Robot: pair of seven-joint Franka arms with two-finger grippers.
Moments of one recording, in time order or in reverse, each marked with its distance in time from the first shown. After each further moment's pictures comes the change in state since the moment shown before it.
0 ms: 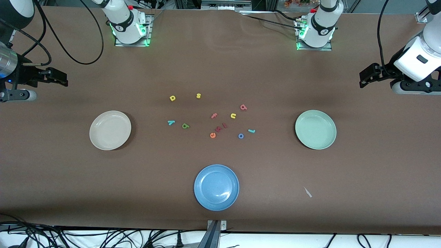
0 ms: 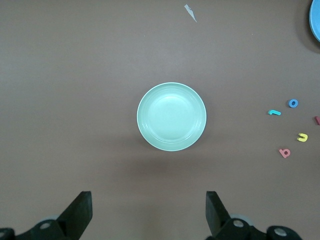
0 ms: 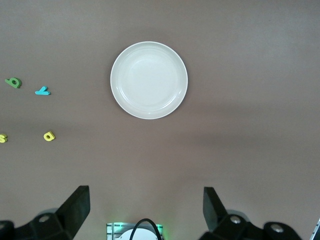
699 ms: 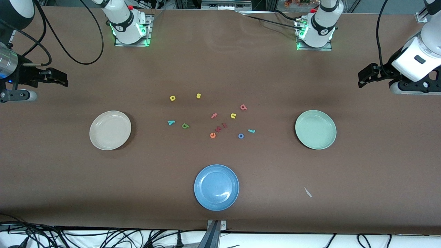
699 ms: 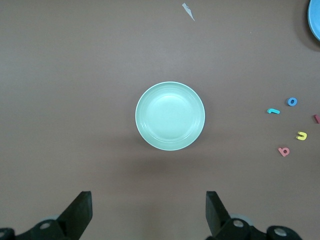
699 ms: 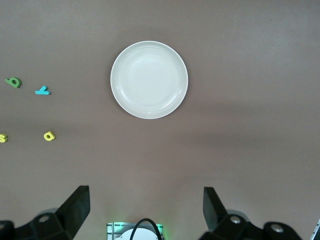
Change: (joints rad) left arm -0.007 0.005 -0.003 0.000 -0.002 -0.001 0.000; right arm 0.000 0.002 -0.001 0.000 0.007 0.000 0.000
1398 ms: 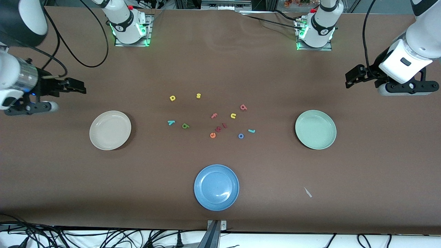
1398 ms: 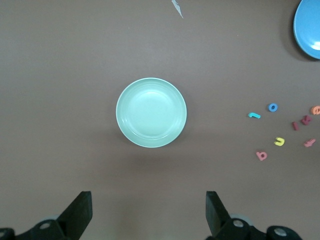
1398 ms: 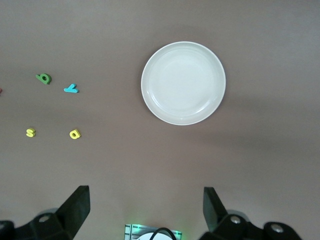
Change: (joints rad) left arm -0.034 0.008 -0.013 0.001 -0.053 0.000 -0.146; right arm 0.028 0.095 0.006 0.000 0.096 0.032 -0.028
